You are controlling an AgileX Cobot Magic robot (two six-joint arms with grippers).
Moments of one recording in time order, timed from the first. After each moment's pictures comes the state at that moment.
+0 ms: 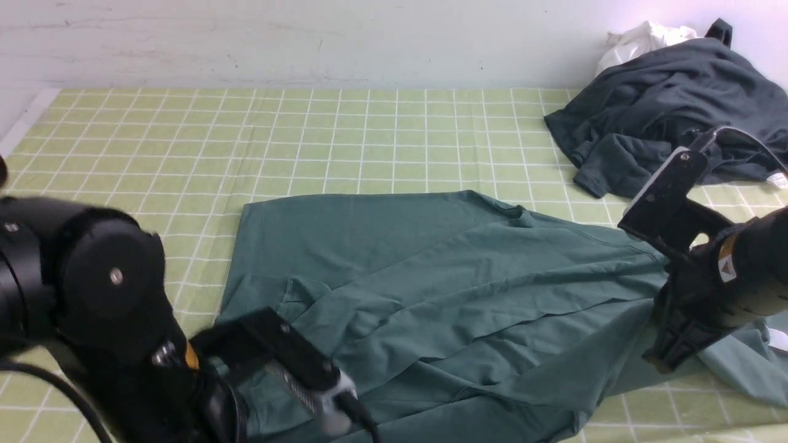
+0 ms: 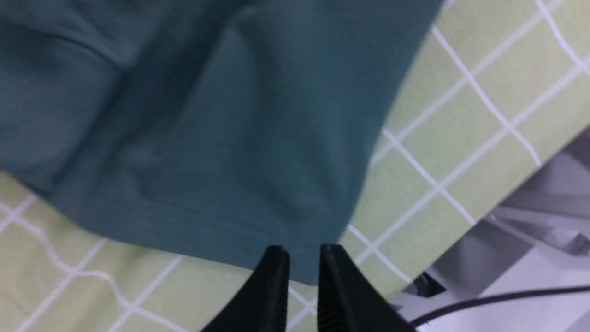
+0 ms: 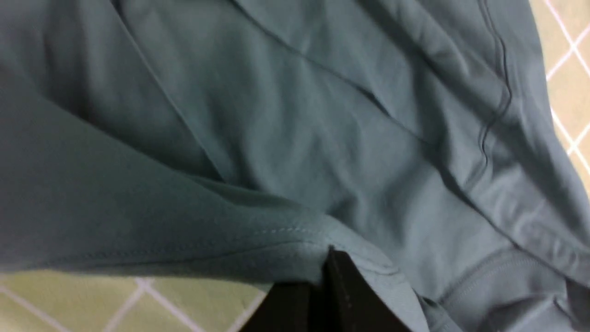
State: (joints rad) right arm 0.38 1.41 -0.89 -0.25 0.79 -0.26; left arm -0.55 1.35 -0.81 -0.26 1.13 0.35
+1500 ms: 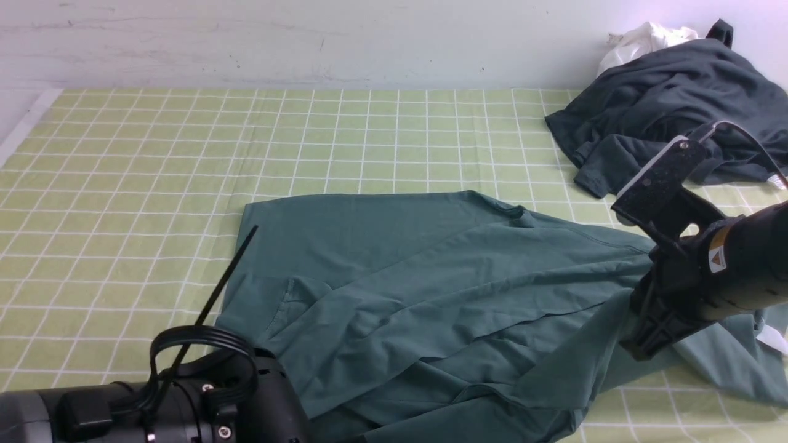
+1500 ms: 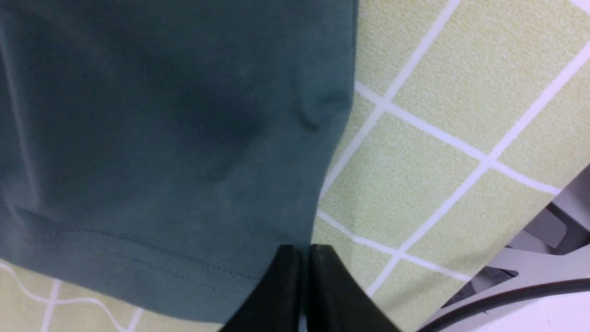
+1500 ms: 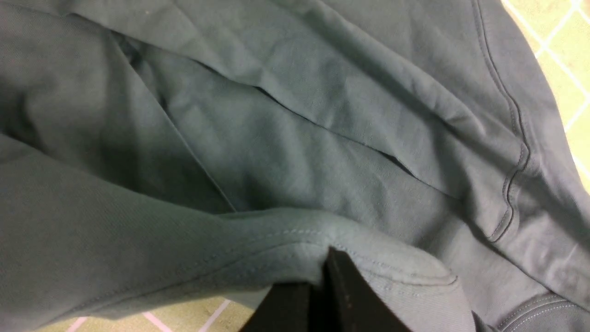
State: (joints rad) right arm 0.38 1.40 -0.89 -0.16 0.72 -0.26; left arm -1.00 1.48 -0.76 0.07 1.04 0.02
